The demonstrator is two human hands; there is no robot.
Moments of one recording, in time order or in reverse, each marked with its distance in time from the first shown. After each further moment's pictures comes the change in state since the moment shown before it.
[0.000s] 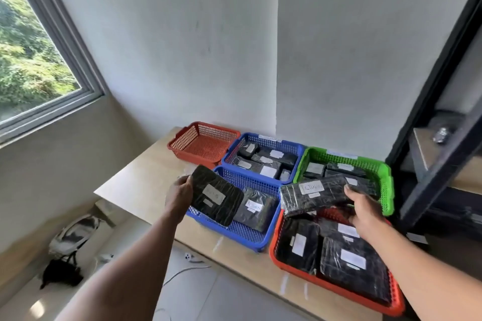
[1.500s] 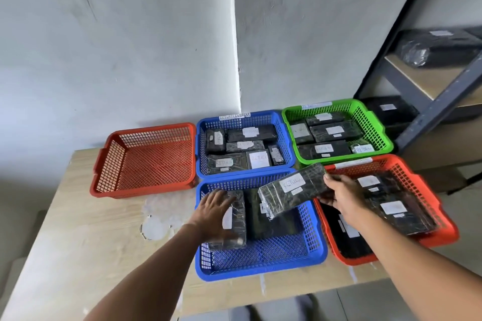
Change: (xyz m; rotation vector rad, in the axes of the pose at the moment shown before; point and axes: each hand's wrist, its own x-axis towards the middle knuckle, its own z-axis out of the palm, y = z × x) left_hand 0.249 -0.094 0.097 1.193 -1.057 1.039; right_hand 0.024 0.112 0.159 -0.034 0.430 -0.004
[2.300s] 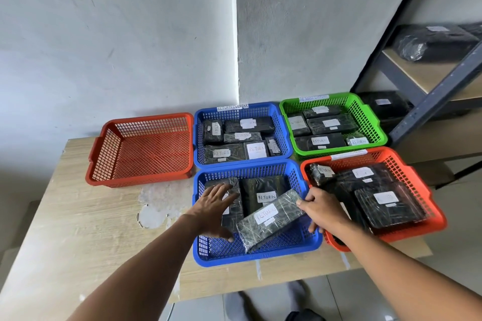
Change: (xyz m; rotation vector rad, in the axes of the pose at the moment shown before) left_hand -0.011 0.011 -0.003 0.097 -0.039 0.124; right_hand -0.069 0.022 0.022 -0.879 -0.158 -0.084
